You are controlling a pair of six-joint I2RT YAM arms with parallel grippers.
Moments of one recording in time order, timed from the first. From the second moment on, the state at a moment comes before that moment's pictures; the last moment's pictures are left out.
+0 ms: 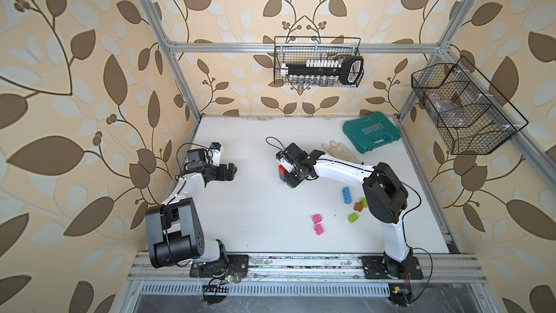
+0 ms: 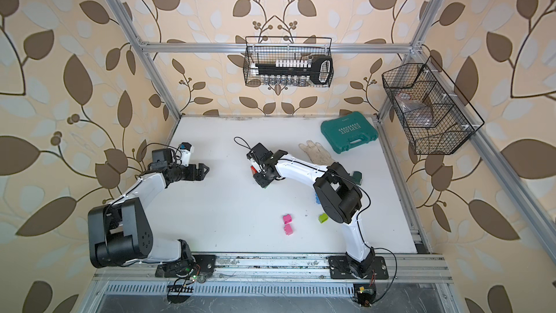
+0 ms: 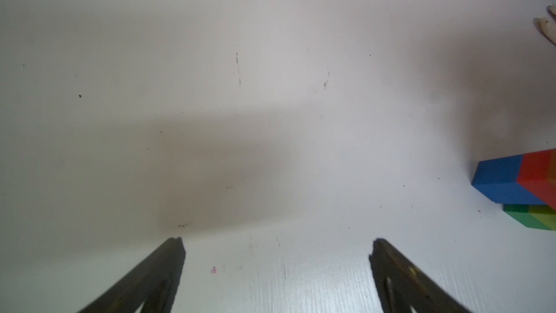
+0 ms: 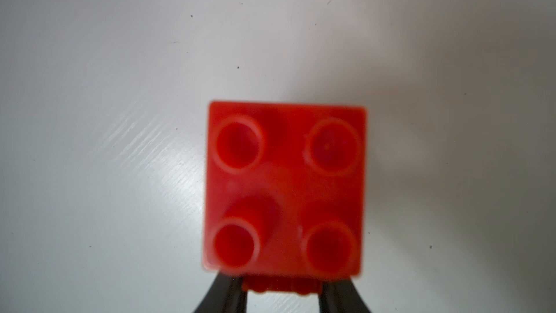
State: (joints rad) left arm 0.30 1.41 0.78 -0.28 0.41 0.23; right arm 0.79 2.06 1.56 -0.66 0.03 0.05
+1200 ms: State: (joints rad) left arm 0.30 1.41 0.78 -0.28 0.41 0.23; right arm 0.78 2.03 1.54 -0.63 0.01 0.08
